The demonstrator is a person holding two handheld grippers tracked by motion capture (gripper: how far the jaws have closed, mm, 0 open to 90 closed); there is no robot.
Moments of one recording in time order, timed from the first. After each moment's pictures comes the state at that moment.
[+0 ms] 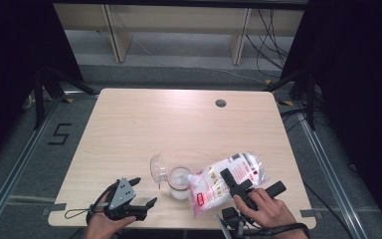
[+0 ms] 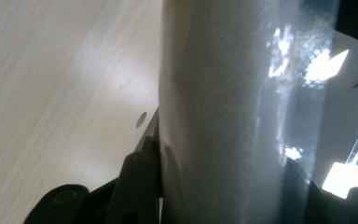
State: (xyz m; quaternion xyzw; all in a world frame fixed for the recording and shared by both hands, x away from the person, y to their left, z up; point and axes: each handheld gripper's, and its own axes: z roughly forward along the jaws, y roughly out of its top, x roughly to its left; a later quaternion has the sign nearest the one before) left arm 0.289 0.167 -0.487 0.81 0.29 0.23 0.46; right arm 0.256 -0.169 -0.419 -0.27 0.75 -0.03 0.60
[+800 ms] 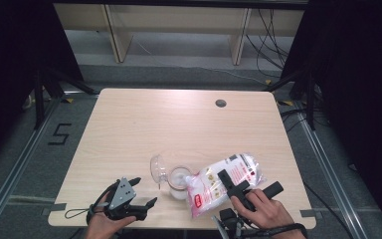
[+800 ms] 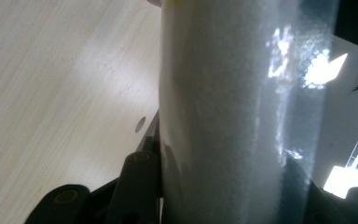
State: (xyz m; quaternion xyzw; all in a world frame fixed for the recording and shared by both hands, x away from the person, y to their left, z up) left arm 0.289 0.166 -0.487 0.81 0.29 0.23 0.46; right arm 0.256 -0.164 -0.419 -0.28 0.75 -0.02 0.60
